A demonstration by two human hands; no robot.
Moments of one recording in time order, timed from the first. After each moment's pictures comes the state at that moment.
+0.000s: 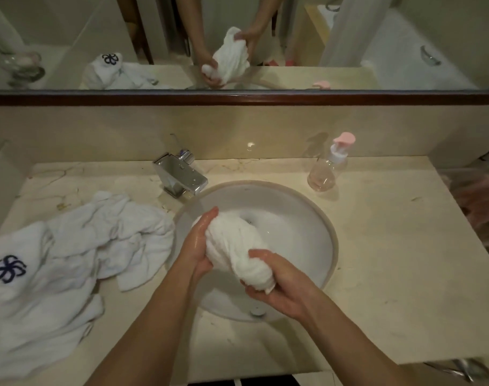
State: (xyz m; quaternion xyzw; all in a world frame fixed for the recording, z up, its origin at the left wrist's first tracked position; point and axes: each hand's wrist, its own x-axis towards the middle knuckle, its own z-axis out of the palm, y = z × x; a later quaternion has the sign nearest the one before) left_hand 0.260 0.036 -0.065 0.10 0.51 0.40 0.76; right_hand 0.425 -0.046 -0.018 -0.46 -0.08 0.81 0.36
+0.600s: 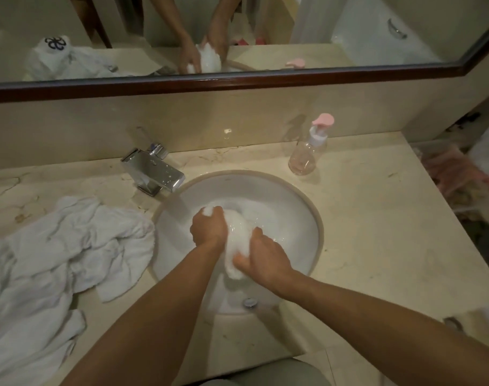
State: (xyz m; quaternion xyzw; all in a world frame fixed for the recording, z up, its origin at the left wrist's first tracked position) left_hand 0.319 0.060 -0.080 0.28 0.77 0.31 0.48; right_hand 0.422 -0.023 -0.050 -0.73 -0.59 0.33 0.04
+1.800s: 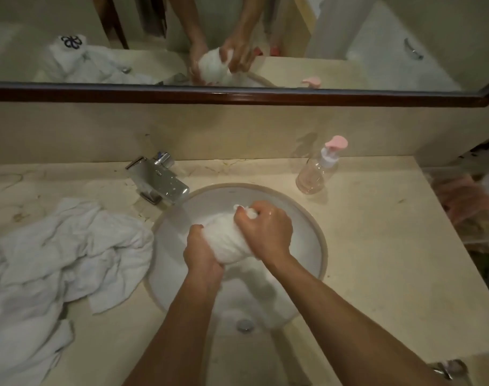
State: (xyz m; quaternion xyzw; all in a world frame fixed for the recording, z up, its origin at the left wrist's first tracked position) left_hand 0.314 0.052 -0.059 -0.10 0.60 0.48 0.64; right_hand 0.422 0.059 -0.036 -0.77 -0.54 0.19 0.29
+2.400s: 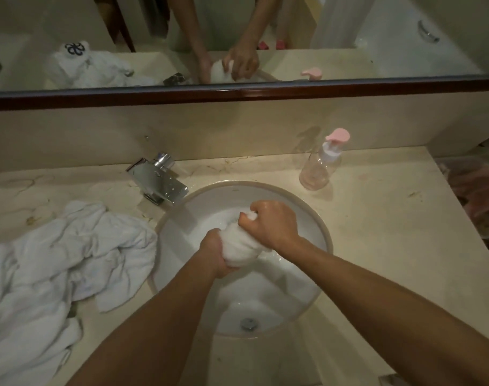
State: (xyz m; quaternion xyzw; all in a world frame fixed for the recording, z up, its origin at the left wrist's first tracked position) left_hand 0.316 0.070 -0.074 0.00 0.64 0.23 0.73; right_hand 0.454 0.077 -0.055 -0.69 -0.69 0.16 0.14
